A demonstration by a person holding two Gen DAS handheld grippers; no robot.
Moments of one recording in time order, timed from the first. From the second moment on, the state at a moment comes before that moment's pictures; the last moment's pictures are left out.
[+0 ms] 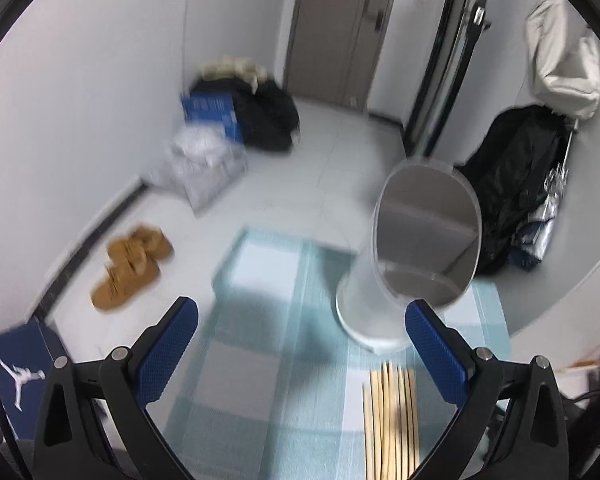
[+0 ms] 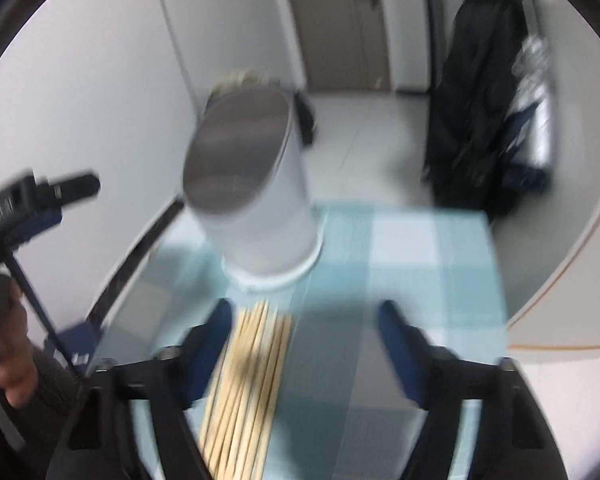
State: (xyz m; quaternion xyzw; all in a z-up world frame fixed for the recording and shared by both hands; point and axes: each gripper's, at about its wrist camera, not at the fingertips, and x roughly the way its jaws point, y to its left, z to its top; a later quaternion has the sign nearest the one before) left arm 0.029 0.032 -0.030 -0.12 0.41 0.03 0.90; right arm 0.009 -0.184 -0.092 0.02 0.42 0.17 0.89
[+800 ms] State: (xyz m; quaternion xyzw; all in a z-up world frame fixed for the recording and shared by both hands) left arm 0.034 0.066 -0.044 -0.17 0.45 0.03 0.88; right arm 0.052 -0.134 -0.161 -0.10 0.54 0.16 0.82
